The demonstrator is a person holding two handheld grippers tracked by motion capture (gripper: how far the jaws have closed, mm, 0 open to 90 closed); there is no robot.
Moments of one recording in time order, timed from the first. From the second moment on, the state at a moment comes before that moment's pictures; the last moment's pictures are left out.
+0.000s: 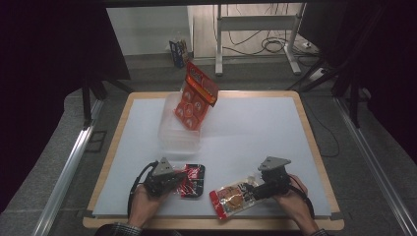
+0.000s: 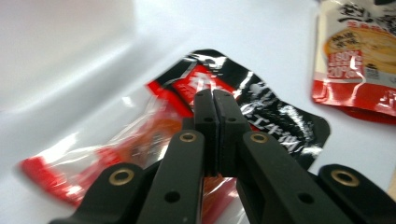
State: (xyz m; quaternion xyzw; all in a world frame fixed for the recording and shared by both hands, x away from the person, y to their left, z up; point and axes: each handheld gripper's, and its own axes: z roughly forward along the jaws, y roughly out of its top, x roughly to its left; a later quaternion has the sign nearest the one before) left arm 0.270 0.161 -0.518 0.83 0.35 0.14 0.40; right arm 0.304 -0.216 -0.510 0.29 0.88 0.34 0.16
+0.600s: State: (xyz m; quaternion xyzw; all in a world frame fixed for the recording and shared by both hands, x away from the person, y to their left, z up) left arm 0.274 0.203 -0.528 0.85 0.39 0.15 0.32; right arm 0.303 -0.215 -0.509 0.29 0.88 0.34 0.16
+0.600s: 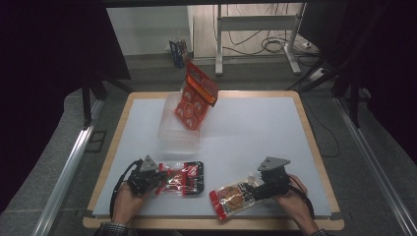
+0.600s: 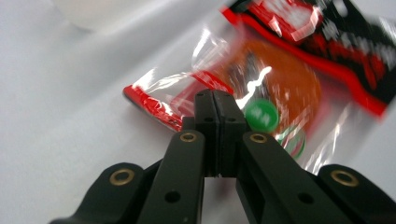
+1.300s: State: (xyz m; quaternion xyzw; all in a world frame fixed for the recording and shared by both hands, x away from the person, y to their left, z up) left arm 0.264 0.221 -0.538 0.84 0.42 0.11 0.33; right arm 0.304 -0.173 -0.500 0.26 0.88 0.39 0.08
